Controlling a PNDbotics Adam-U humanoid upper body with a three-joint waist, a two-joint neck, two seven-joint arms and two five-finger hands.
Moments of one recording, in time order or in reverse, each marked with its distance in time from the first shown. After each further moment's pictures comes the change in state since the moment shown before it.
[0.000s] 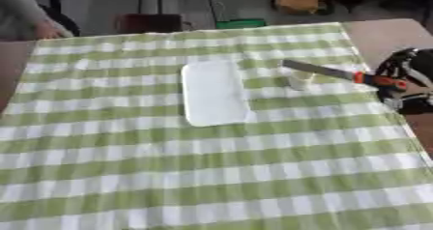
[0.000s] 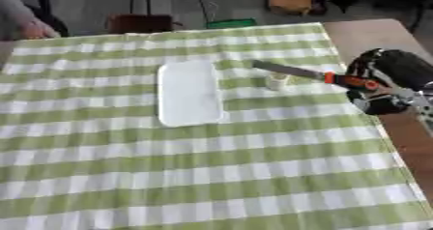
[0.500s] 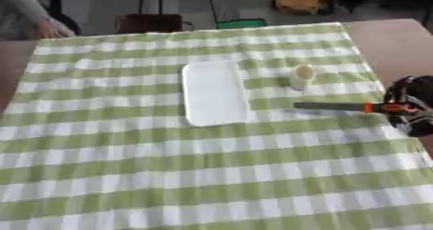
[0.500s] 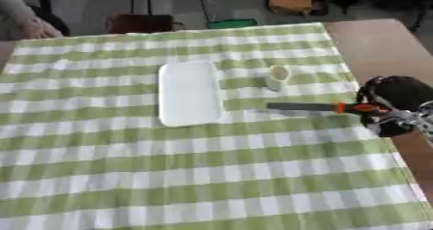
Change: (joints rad) left arm 0.000 -0.003 0.000 0.000 -0.001 0.000 0.001; right arm 0.072 0.001 -0.003 0.130 0.133 -0.032 0.009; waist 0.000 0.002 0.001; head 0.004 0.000
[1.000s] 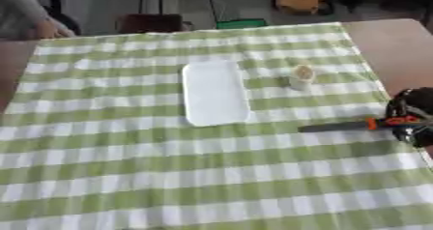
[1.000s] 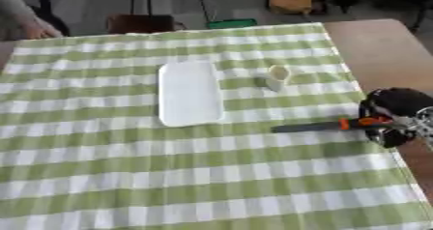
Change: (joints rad) left arm 0.000 0.000 0.000 0.000 0.000 0.000 0.000; right arm 0.009 -0.002 0.020 0.047 0.089 -0.025 0.139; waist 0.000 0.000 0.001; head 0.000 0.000
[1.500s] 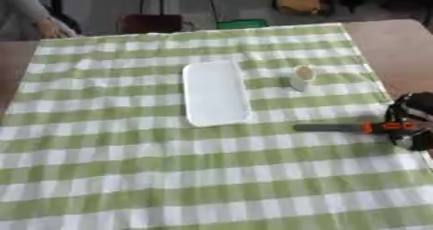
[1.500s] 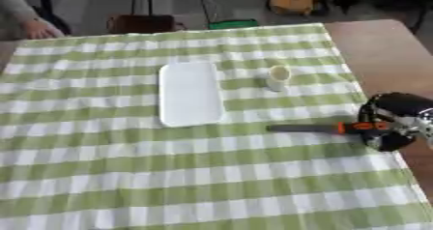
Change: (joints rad) left arm 0.000 0.000 0.000 0.000 0.000 0.000 0.001; right arm 0.000 0.000 -0.005 0.000 -0.089 0.010 0.105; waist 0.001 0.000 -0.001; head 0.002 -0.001
